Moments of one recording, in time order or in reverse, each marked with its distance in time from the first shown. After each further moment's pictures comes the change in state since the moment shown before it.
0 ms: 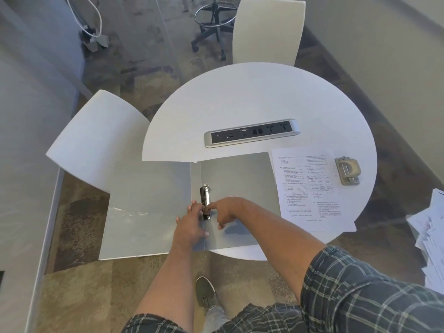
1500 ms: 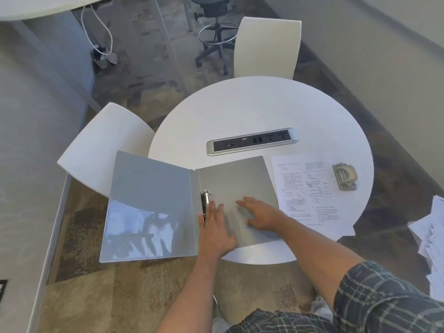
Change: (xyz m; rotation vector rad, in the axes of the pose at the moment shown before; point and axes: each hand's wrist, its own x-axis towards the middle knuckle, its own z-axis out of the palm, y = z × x) left_hand -0.033 0.059 0.039 0.209 0.233 0.206; right_hand -0.021 0.098 0.049 0.185 0.374 -0.039
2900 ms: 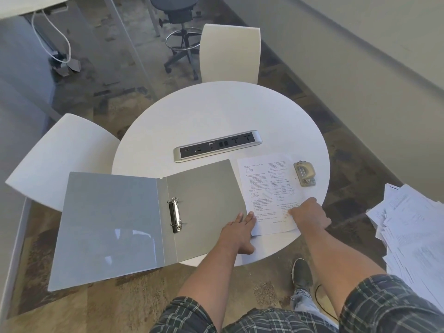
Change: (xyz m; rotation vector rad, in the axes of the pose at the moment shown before) left_hand 0.037 0.129 0.044 0.281 -0.573 0.384; right_hand -0.102 0.149 -0.017 0.373 0.529 1.109
